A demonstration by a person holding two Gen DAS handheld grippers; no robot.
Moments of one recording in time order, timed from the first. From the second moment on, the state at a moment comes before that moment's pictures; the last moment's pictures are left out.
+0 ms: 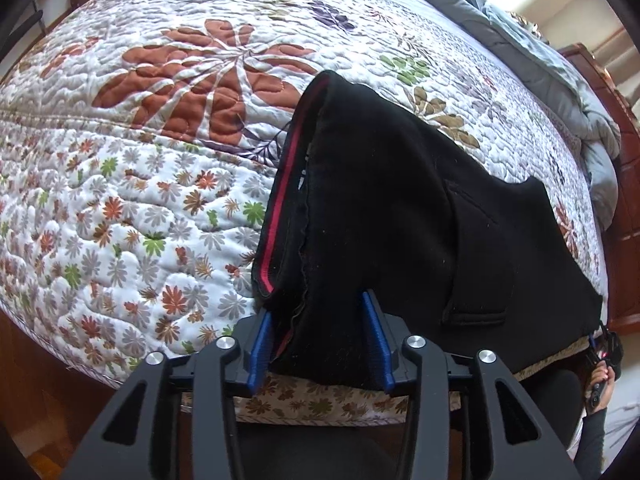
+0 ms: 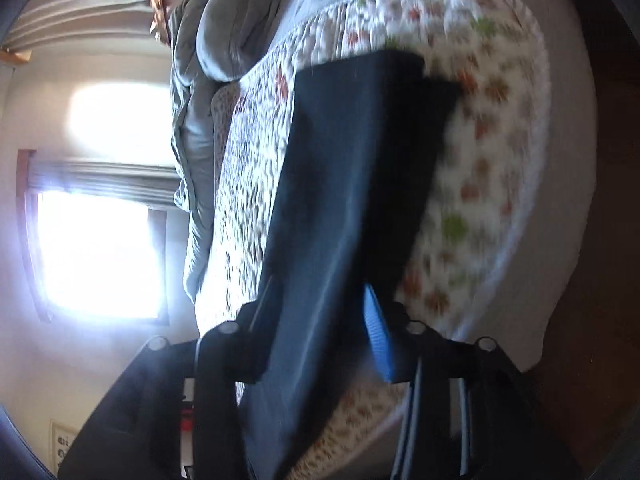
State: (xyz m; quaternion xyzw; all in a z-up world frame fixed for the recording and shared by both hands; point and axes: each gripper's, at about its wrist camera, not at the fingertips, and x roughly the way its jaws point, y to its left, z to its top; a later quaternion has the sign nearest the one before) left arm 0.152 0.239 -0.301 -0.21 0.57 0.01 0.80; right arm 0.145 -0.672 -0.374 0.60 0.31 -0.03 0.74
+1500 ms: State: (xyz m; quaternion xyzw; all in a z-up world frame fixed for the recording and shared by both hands) left arm 0.141 0.203 -0.310 -0.20 0.54 0.02 0.82; right arm 0.124 -0.759 -0.398 0.66 0.22 -0.05 0.72
